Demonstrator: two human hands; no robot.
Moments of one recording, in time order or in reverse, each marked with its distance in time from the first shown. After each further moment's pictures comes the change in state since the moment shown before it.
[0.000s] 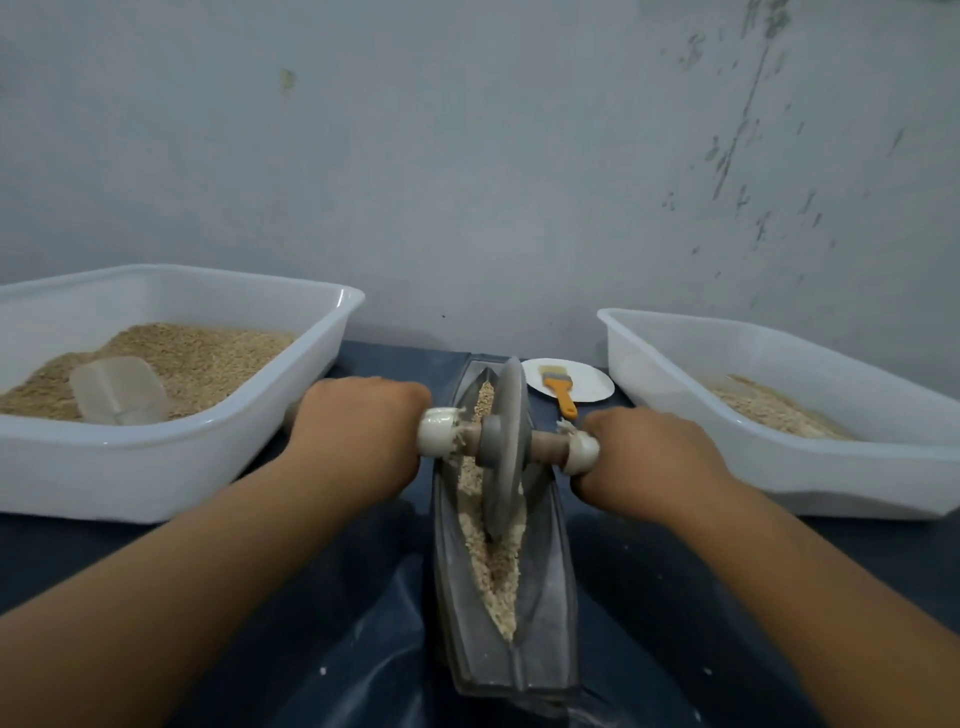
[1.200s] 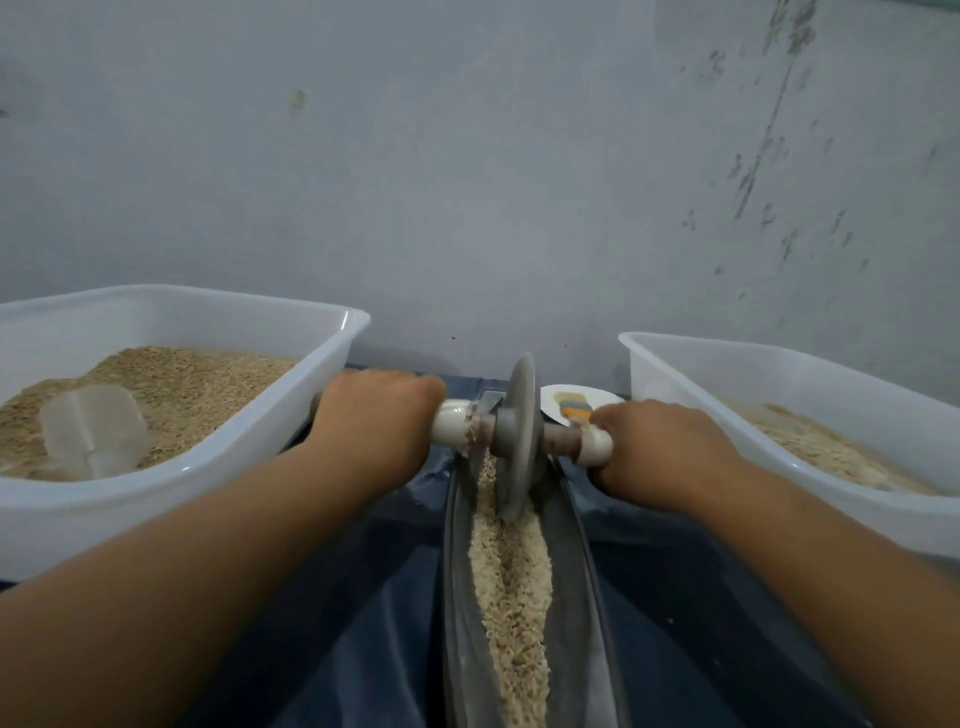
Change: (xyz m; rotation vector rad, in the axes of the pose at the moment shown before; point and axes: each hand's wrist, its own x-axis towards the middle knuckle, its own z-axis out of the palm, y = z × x) left_hand 0.060 -0.017 0.034 0.008 0.127 0.058; right_hand 0.078 0.020 0.018 -0.096 0.159 -0.092
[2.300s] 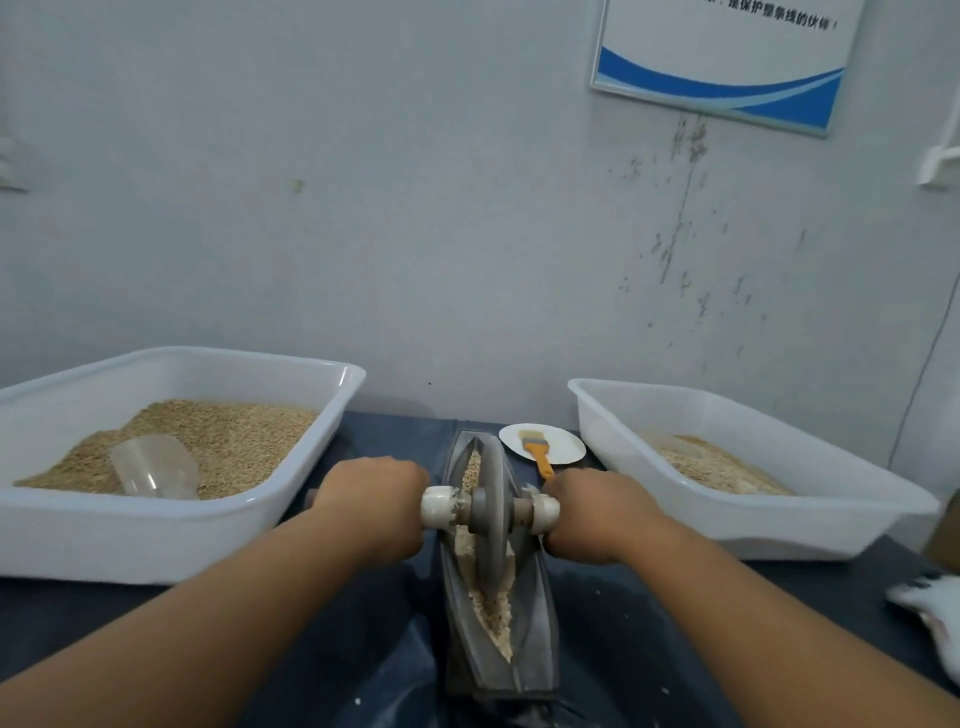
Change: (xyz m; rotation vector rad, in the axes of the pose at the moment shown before) left_hand -0.055 0.014 -0.060 -0.095 -0.358 0.010; right_hand -0.067 -0.034 -0.048 0.104 -0.274 0.018
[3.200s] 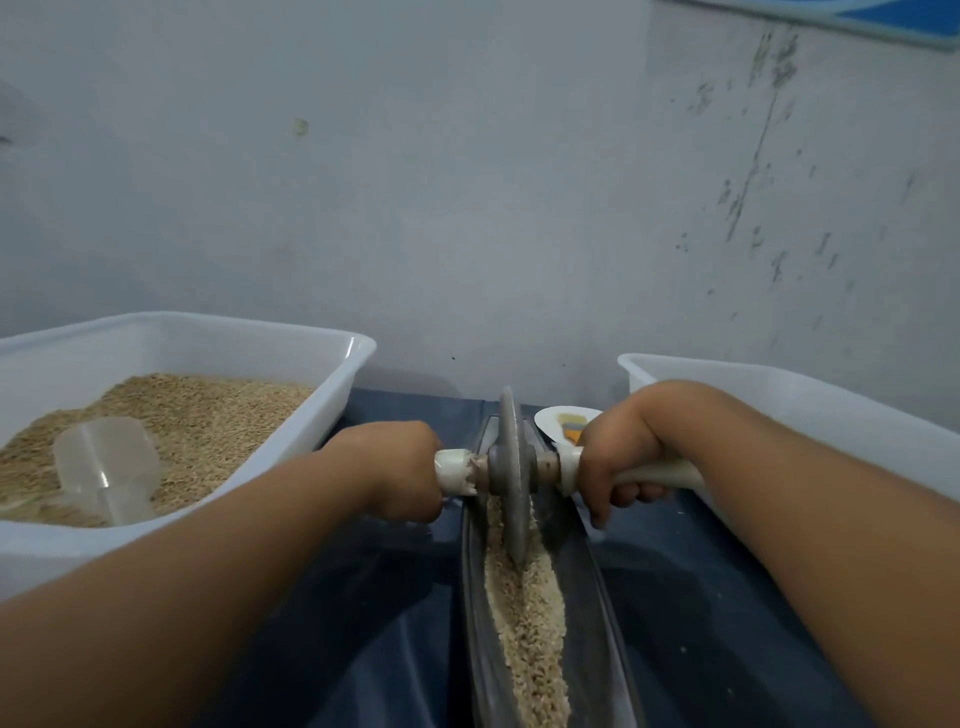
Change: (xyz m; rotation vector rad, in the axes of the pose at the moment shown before) left_hand 0.084 -0.029 0.029 -0.166 -0.235 -0.046; right_hand 0.105 0.007 -0.037 0.174 -0.781 0.165
